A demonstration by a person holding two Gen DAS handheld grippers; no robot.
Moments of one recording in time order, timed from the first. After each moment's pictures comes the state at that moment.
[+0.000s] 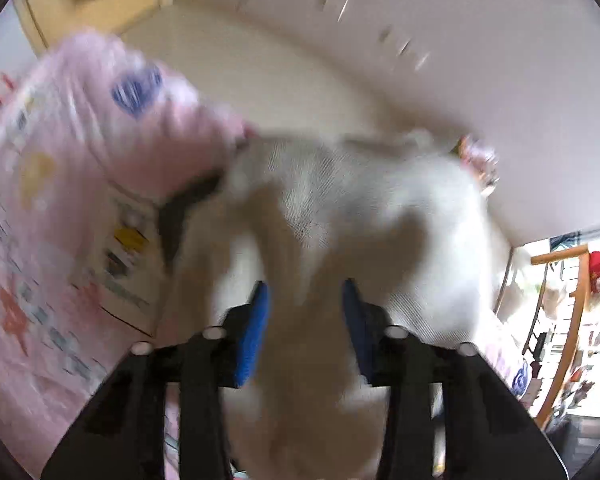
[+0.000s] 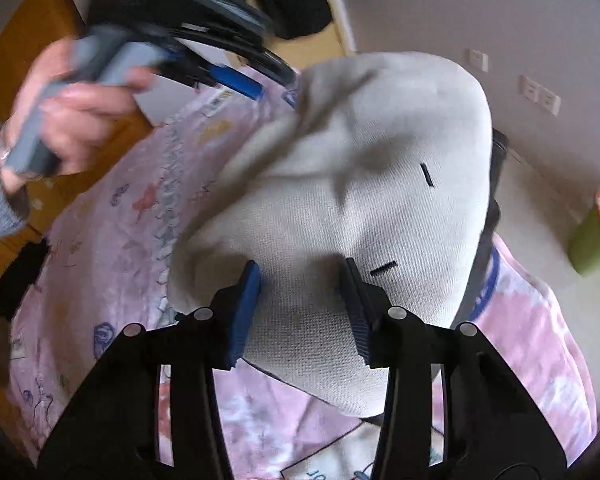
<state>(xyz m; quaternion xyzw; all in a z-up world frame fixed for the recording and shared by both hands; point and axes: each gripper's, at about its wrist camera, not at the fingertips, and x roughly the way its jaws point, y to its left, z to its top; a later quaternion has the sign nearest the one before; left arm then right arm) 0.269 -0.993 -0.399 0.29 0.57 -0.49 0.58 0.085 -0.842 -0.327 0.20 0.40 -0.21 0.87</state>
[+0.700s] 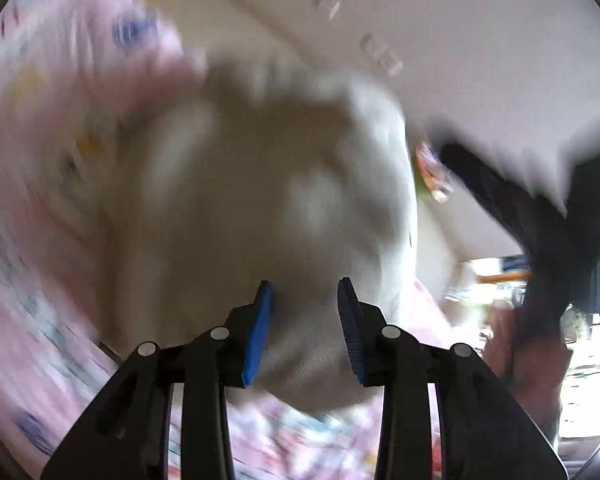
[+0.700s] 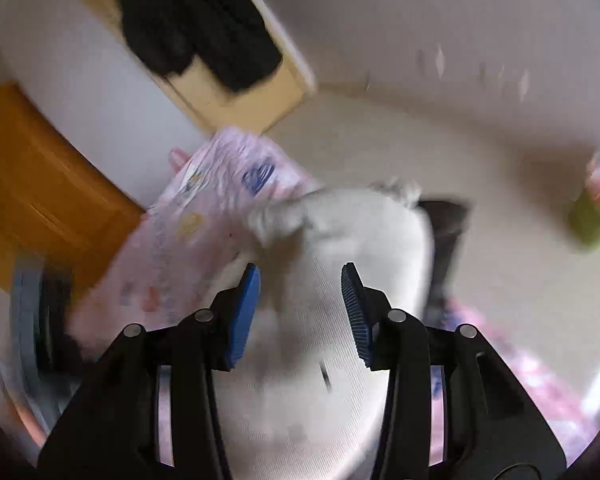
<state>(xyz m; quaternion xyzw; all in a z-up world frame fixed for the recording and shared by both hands) 0.212 -0.887 -0.394 0.16 0.63 -0.50 0.56 0.117 -1.044 -0.313 0.45 0.33 -0.21 0.80</state>
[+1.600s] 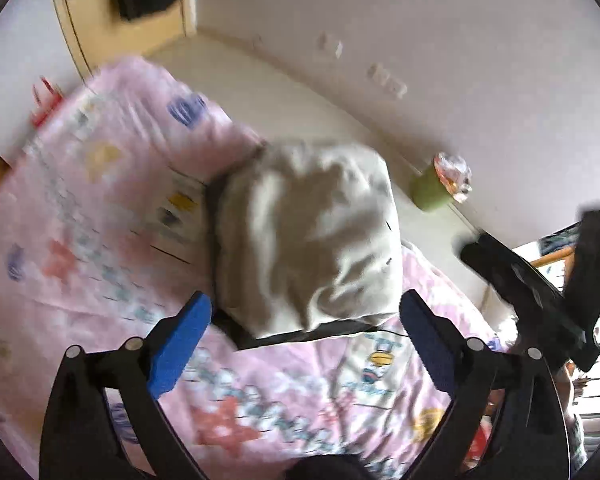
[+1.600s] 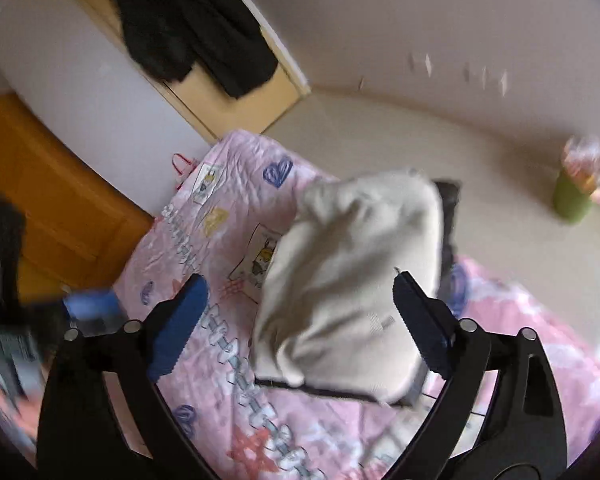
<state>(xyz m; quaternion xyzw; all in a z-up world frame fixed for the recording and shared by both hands) 0.235 -0.814 -0.186 0.26 0.50 -0.50 0.66 0.038 -0.877 -0.153 0.35 0.29 -0.27 0.85</state>
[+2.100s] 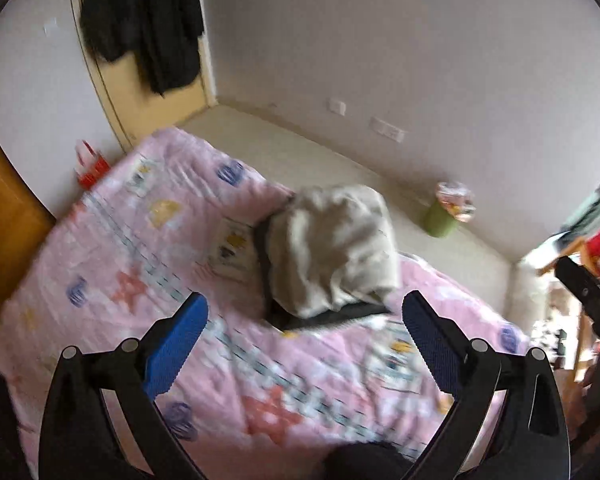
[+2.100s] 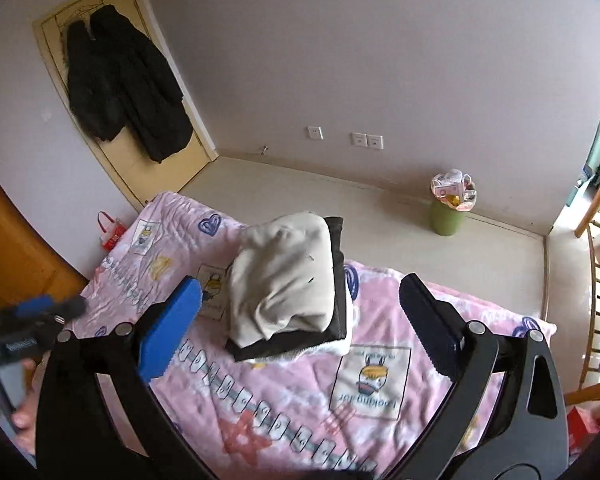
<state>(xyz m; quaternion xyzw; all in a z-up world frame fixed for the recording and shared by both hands) 0.199 -0.685 -0.075 0.25 0.41 -0.52 0.70 -0.039 -0.711 0.002 0.31 0.26 -0.47 0.78</state>
